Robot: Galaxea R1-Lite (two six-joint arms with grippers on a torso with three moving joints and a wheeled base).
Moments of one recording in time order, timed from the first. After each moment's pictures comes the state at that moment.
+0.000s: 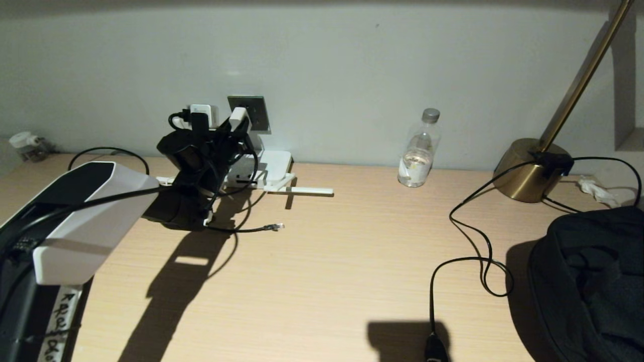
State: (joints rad) left arm -0.16 2.37 -1.58 -1.27 -0.01 0.06; right arm 0.00 0.00 0.00 0.01 0.00 -0.01
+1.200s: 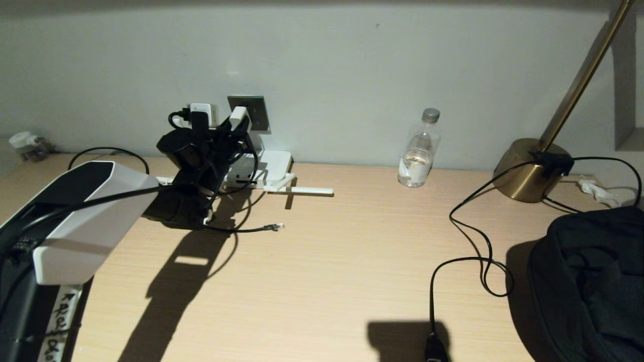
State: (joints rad) left arm -0.17 2.37 -1.59 -1.26 -0.02 0.06; right arm 0.00 0.00 0.00 0.01 0.00 -0.01
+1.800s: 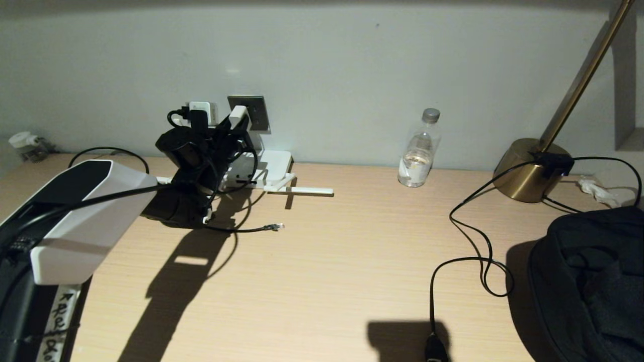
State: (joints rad) left arm -0.17 2.36 -1.59 -1.26 -0.02 0.06; right arm 0.00 0.00 0.00 0.01 0.00 -0.01
